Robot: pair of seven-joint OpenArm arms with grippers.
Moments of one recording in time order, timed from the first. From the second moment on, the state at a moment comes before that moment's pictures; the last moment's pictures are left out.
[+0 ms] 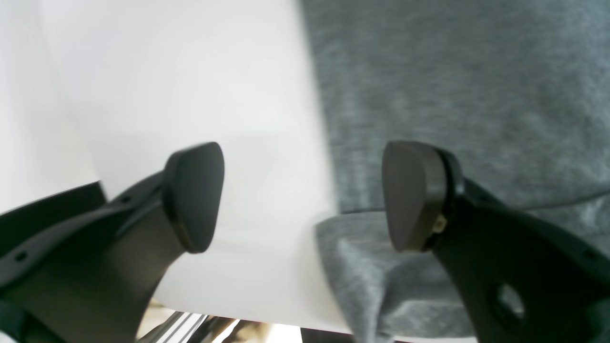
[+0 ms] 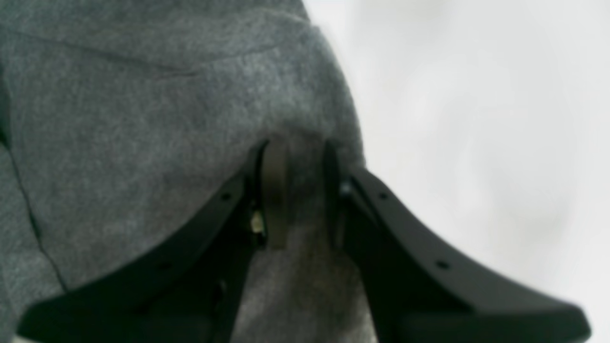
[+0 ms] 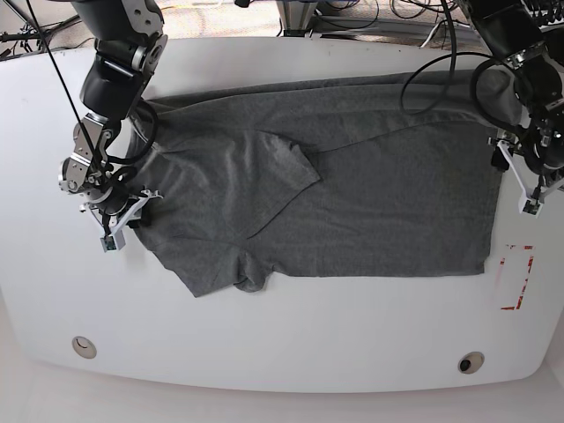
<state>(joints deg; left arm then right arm) -0.1 -19.8 -32.5 99.3 -9.3 -42.8 73.0 17.5 11.7 28.7 56.7 -3.6 41.5 -34.4</state>
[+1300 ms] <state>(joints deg) 10.8 -29.9 -31.8 82.4 -31.4 -42.8 73.0 16.6 10.5 29.0 57.1 -2.8 40.9 -33.4</state>
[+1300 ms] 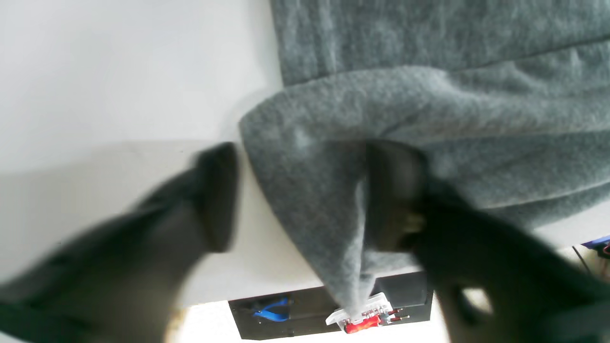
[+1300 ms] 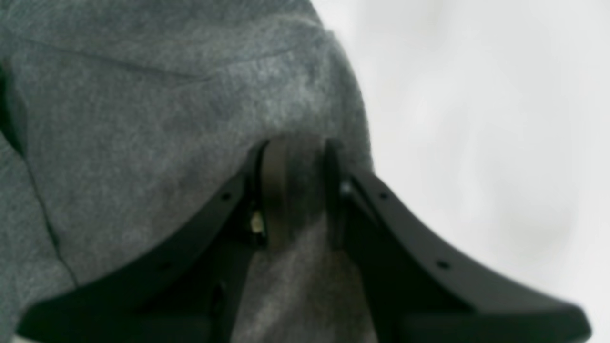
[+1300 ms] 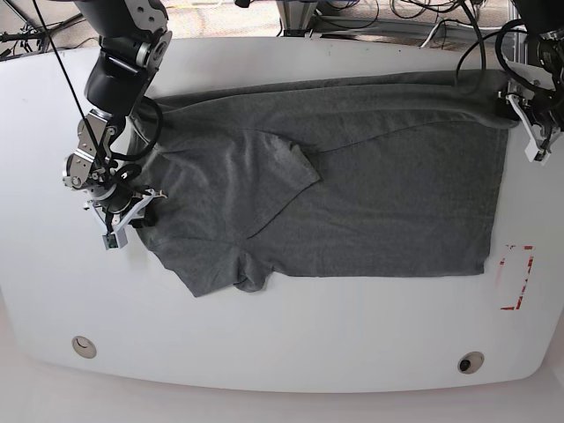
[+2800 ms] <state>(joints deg) 6.2 -31.8 -25.7 92.2 -30.2 -42.8 72.0 16.6 9.7 29.1 57.3 -2.8 40.9 -33.2</state>
